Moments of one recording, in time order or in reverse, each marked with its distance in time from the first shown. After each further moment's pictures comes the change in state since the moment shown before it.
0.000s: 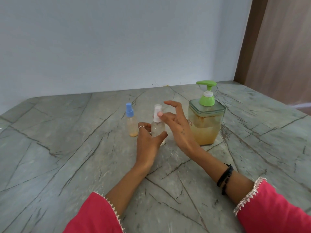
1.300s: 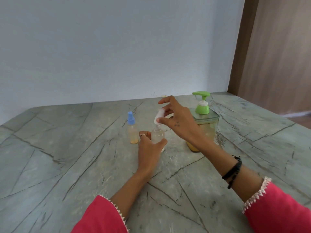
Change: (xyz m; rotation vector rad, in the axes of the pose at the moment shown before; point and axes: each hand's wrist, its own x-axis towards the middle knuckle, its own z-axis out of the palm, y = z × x) left_hand -0.004 0.007 0.001 -0.018 0.015 -0.044; right_hand 0.021 -0.052 -0.015 -0.461 -0.101 -0.121
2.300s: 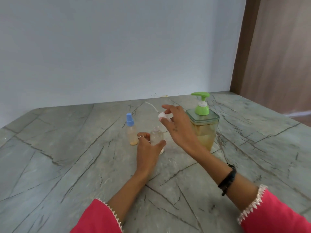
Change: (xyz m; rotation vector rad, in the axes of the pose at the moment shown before) left_hand 0.003 -0.004 0.000 0.003 0.013 -0.005; right_hand -0.005 0.020 0.018 -0.076 0.139 0.073
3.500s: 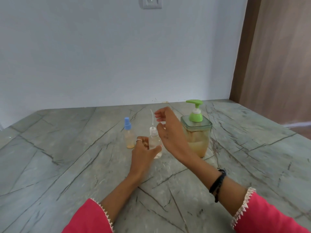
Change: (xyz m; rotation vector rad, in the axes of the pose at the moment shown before) left_hand -0.003 0.002 -0.001 0.038 -0.010 0.029; right_hand -0.005 -0.009 -0.001 0.138 0.023 -0.152
